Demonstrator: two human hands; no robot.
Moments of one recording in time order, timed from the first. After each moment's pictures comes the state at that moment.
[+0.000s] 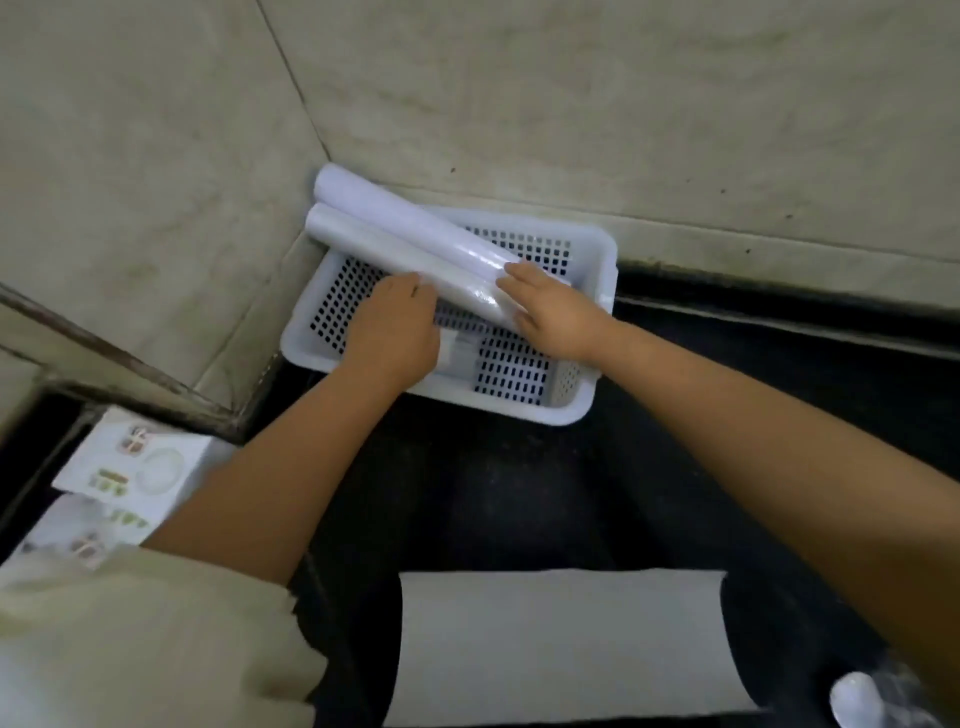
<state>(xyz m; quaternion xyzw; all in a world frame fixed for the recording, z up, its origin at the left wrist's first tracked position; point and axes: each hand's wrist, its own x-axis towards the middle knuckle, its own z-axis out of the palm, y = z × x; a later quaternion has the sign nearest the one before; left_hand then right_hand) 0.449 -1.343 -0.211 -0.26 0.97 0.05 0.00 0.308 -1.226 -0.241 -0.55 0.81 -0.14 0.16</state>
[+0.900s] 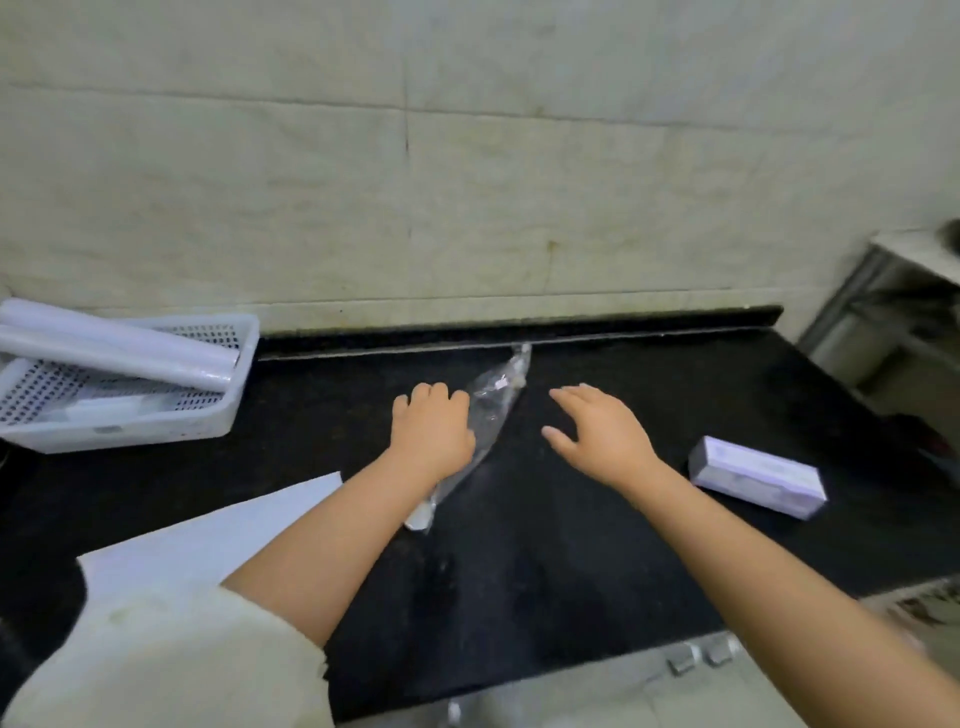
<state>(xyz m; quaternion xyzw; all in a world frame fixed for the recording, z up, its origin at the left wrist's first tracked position) 0.497 -0.905 -0.140 -0.05 1.00 0.02 0.04 0.453 -0.723 -0.147 -0.26 0.96 -0.10 -0.02</state>
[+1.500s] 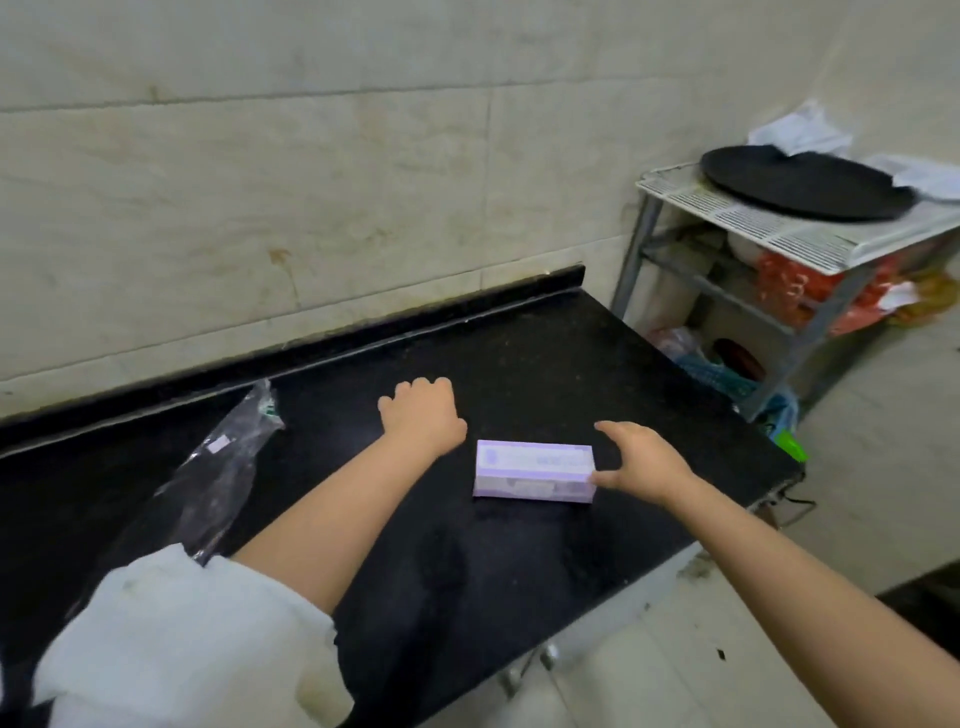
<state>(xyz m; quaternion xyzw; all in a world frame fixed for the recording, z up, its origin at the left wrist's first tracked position) 0.357 -0.603 -0.128 0.01 0.99 0.06 0.09 0.383 -0.367 -0.176 0.00 0.98 -0.13 0.11</state>
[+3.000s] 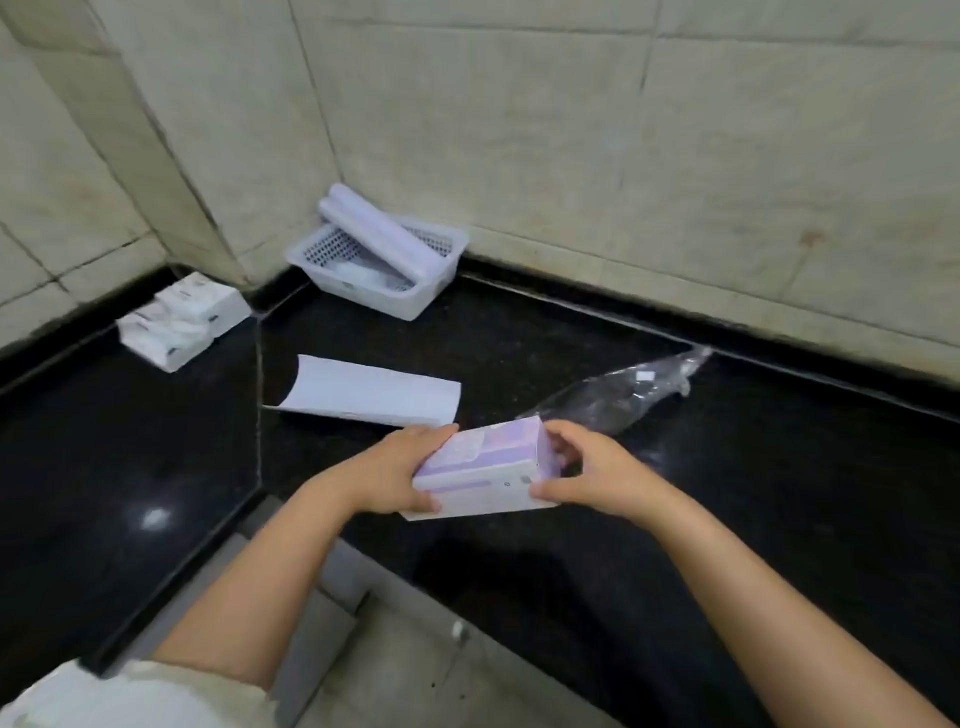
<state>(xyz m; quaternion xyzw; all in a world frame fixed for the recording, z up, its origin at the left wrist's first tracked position) 0.578 -0.858 -0.169 -0.25 0.91 0.29 0.14 0.407 -0.691 -0.175 -0.43 0.75 -0.33 0.37</state>
